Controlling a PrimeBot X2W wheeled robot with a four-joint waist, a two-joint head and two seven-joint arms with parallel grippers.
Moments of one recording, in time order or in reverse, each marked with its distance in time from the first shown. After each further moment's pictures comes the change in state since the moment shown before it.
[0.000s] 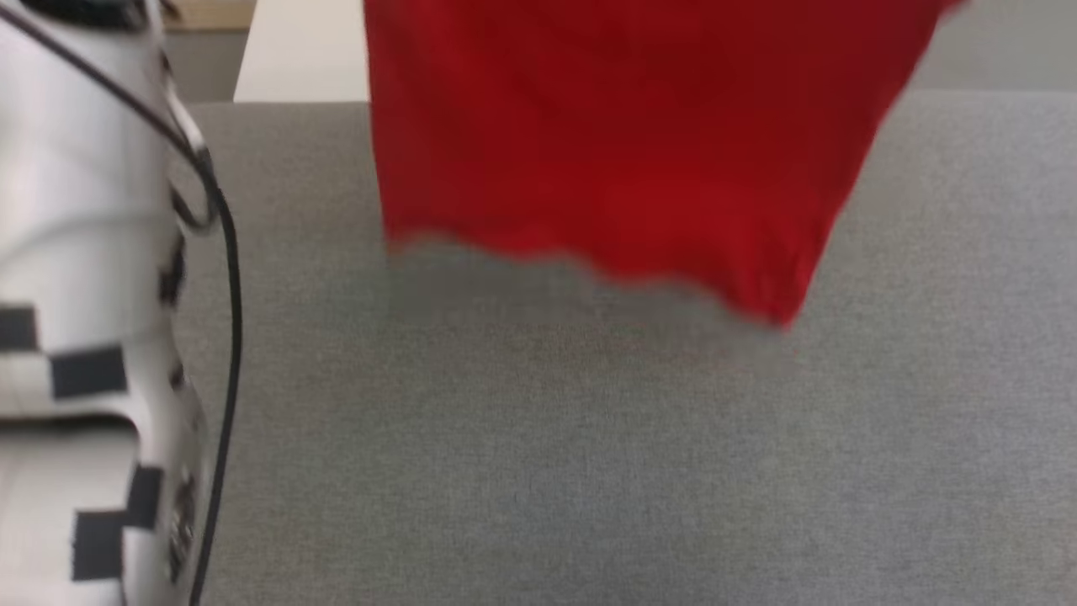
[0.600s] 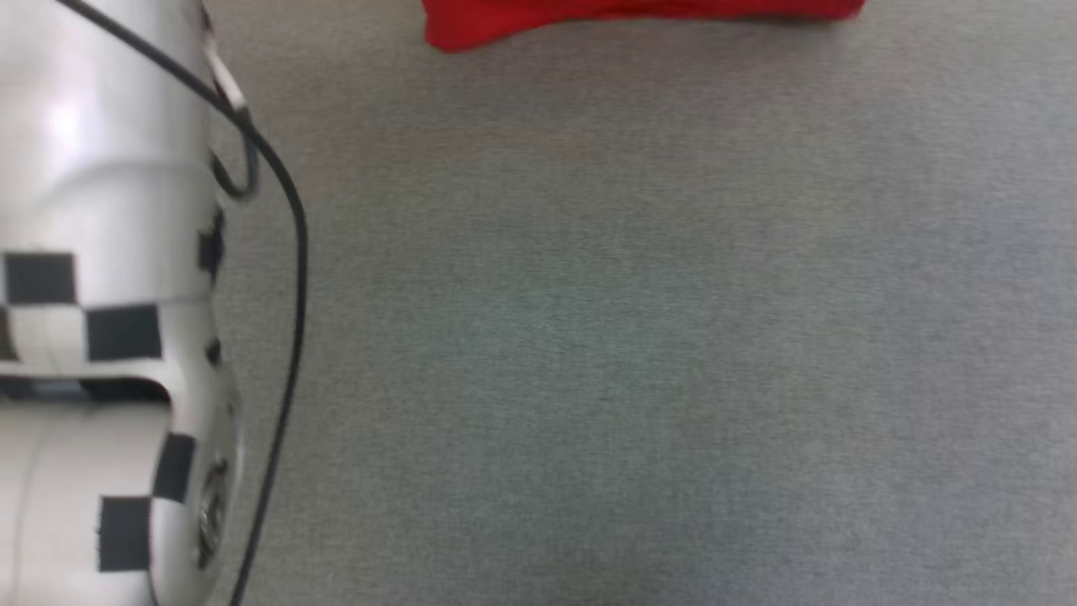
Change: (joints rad) left arm -0.105 -0.063 0.015 0.175 0.024 -0.044 -0.291; right arm -0.188 0.064 0.020 0.190 -0.016 0.000 -0.322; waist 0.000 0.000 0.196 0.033
